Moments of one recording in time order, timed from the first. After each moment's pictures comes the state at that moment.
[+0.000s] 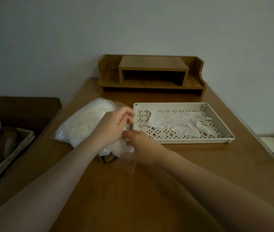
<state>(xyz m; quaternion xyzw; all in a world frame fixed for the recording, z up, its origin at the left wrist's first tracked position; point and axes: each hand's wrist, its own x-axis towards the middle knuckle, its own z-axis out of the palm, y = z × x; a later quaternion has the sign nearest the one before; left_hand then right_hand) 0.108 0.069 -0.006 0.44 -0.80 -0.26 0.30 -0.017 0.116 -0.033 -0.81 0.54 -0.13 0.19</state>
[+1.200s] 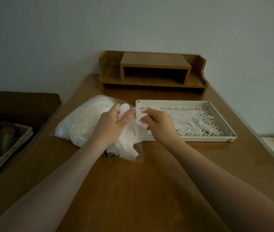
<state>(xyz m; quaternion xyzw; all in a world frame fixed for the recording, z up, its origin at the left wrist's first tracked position) 0.108 0.074 -0.013 0.51 -0.76 -0.22 0.34 -0.046 0.096 -0.025 -0.66 0.59 -0.43 0.19</state>
